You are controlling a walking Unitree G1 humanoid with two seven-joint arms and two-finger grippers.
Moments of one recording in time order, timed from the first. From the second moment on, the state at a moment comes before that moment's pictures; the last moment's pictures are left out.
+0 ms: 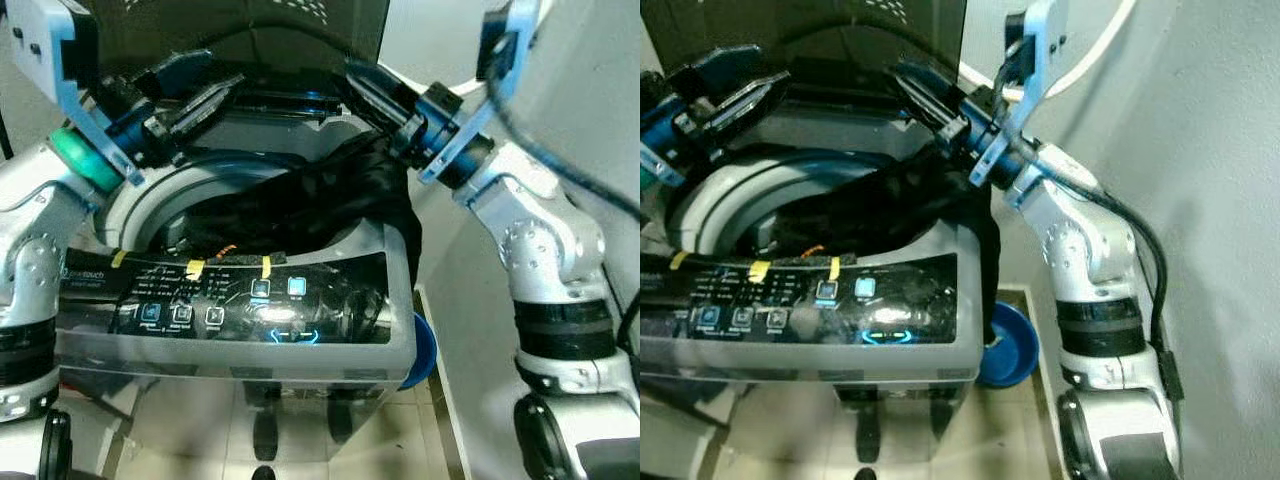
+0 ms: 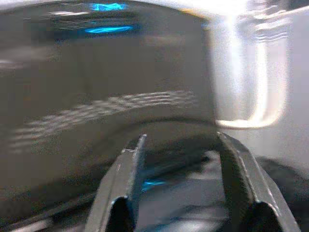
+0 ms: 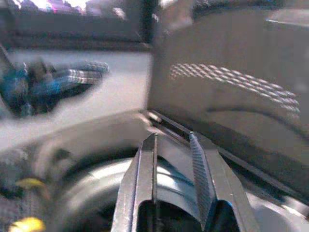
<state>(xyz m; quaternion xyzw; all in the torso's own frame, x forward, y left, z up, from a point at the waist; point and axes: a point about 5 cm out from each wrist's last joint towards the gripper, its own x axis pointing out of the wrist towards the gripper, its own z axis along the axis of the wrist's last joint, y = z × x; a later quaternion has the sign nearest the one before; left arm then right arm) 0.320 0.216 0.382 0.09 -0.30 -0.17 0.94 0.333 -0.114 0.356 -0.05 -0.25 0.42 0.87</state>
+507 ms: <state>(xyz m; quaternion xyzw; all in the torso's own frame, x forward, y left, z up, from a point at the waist) 0.315 0.299 0.401 0.12 -0.31 0.12 0.93 0.361 -0.199 0.282 -0.21 -0.10 0.25 0.94</state>
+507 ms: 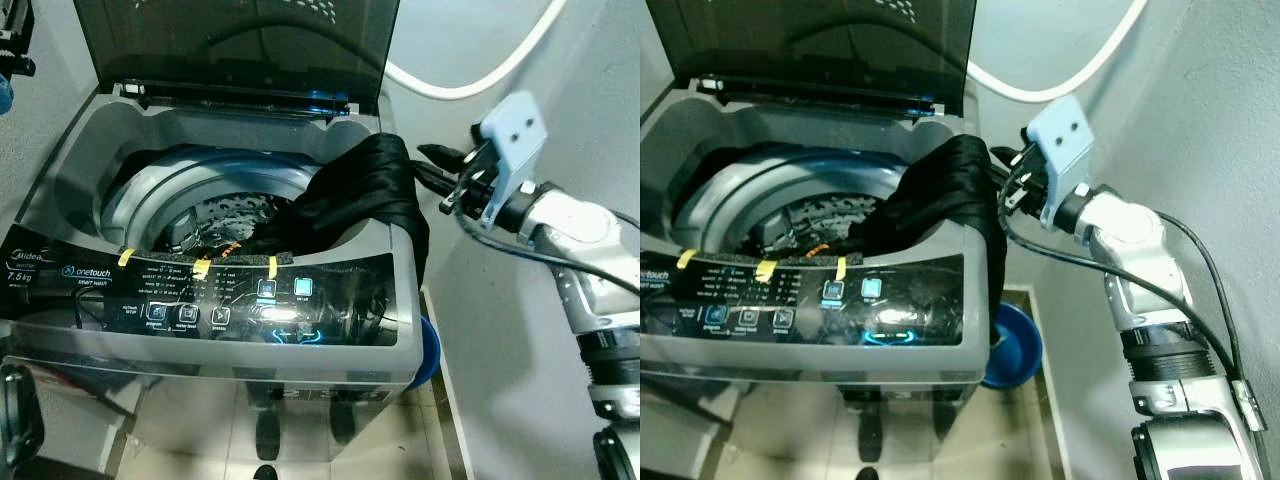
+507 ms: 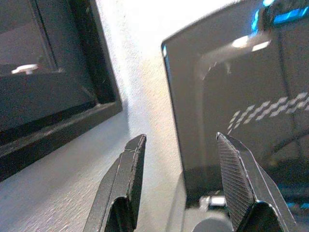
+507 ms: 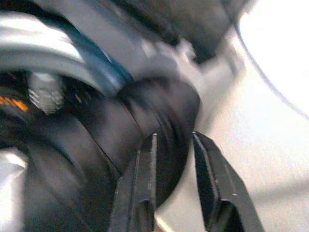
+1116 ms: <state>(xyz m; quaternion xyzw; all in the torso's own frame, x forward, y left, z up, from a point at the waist) 0.327 0.291 0.389 0.13 -0.30 0.12 0.94 0.351 -0.225 0.273 0.04 -0.10 0.31 0.94</state>
